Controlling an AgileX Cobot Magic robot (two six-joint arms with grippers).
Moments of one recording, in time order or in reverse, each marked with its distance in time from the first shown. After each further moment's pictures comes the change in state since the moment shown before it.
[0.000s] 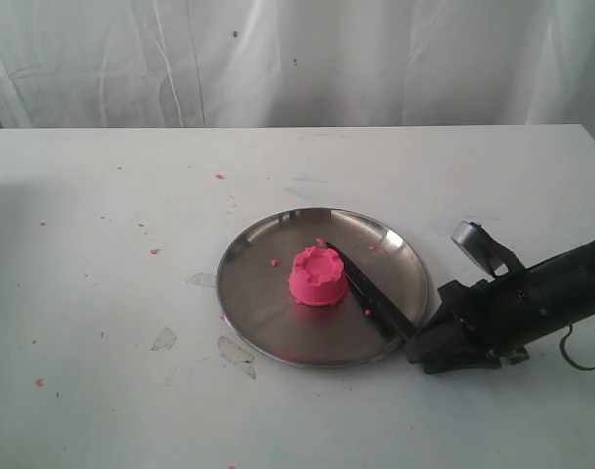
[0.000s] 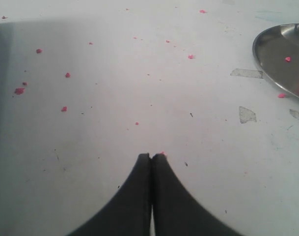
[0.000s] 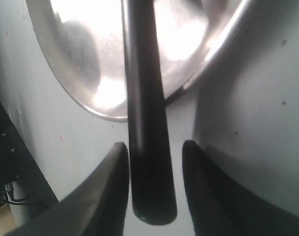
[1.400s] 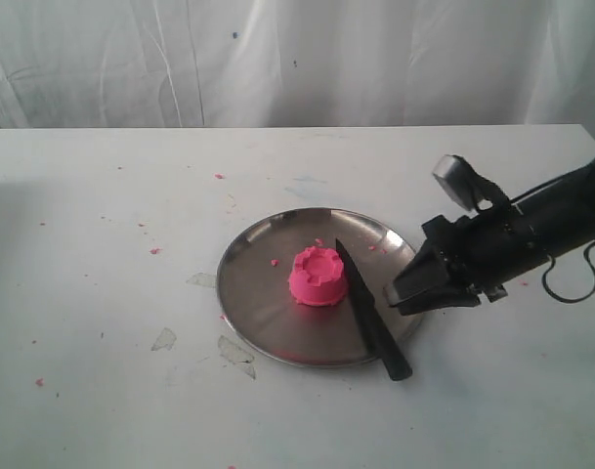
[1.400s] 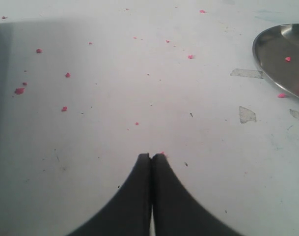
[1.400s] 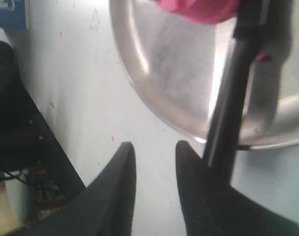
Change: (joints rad) left arm 0.000 0.000 0.000 0.000 0.000 0.000; right arm 0.092 -0.118 -0.154 -0.050 0.127 0.150
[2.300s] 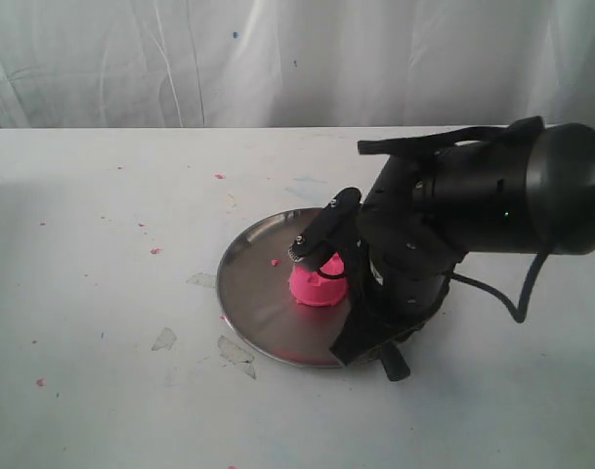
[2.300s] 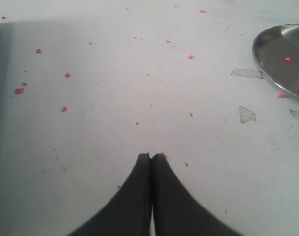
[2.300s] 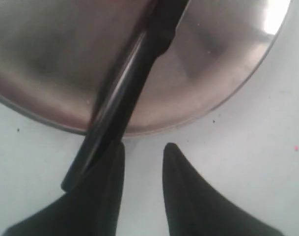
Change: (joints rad) left arm 0.000 0.000 0.000 0.000 0.000 0.000; right arm 0.726 -0.177 0.000 -1.489 -0.390 1.217
